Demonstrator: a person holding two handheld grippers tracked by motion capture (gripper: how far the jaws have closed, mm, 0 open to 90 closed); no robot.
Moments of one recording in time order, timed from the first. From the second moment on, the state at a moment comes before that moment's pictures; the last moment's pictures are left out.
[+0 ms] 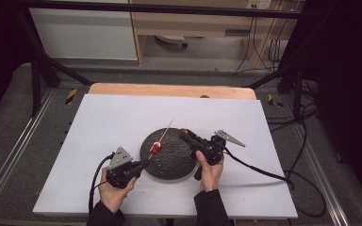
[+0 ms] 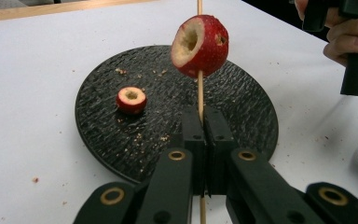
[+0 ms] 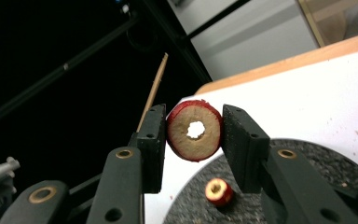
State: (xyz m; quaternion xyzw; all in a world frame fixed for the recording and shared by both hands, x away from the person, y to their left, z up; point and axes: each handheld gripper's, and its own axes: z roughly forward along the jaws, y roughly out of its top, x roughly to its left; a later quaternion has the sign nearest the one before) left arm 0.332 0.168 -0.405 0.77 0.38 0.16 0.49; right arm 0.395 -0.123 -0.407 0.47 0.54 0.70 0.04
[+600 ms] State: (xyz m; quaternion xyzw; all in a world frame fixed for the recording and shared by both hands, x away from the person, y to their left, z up) left arm 0.331 0.152 -0.409 0.76 0.39 0.15 0.50; right arm 0.404 -0.127 -0.398 0.48 0.49 0.73 0.06
